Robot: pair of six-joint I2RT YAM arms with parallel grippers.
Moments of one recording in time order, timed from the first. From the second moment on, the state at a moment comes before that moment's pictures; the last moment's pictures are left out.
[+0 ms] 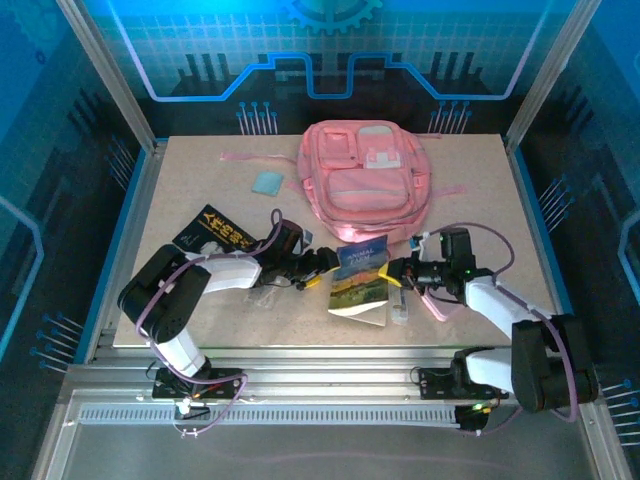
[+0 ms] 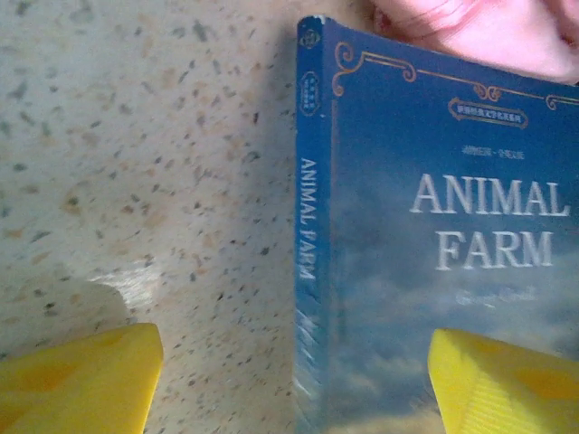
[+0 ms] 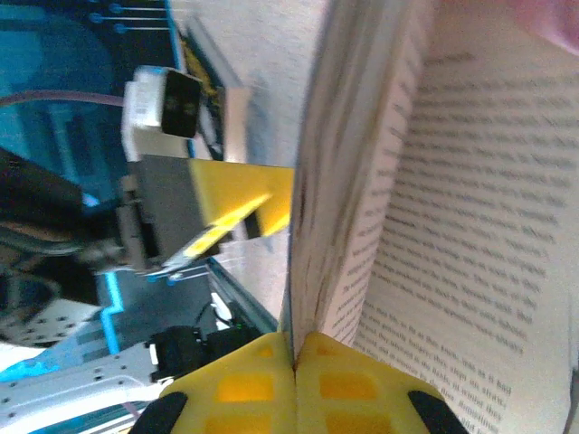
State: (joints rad) left arm -0.57 1.69 0.75 0.15 0.48 -1.08; right arm 0.13 1.21 0.49 -0.10 -0.95 0.82
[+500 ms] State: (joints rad) left arm -0.58 1.80 0.63 0.70 0.56 -1.42; right arm 0.18 1.22 0.50 -0.03 -0.95 0.89
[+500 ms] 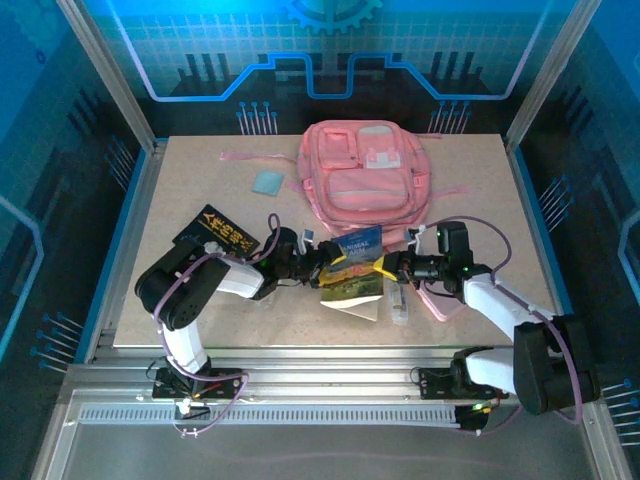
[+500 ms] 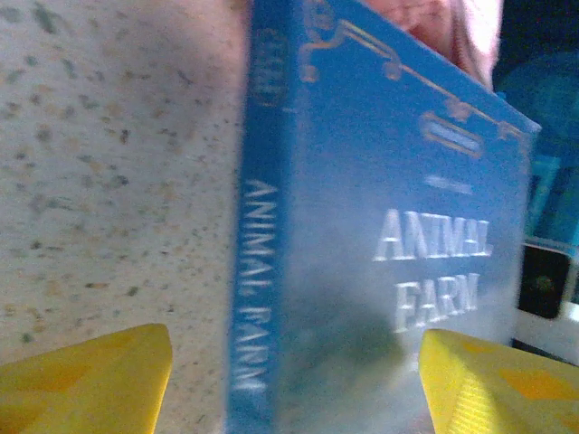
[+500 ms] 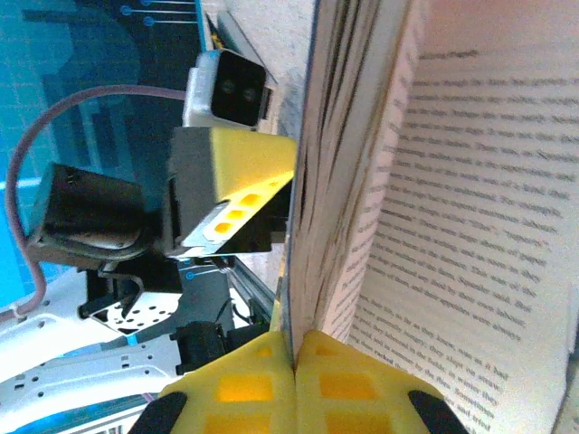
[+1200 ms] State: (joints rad) left arm -0.54 1.53 0.92 0.13 0.35 -1.26; right arm 0.30 1.13 0.78 -0.40 -0.60 0.87
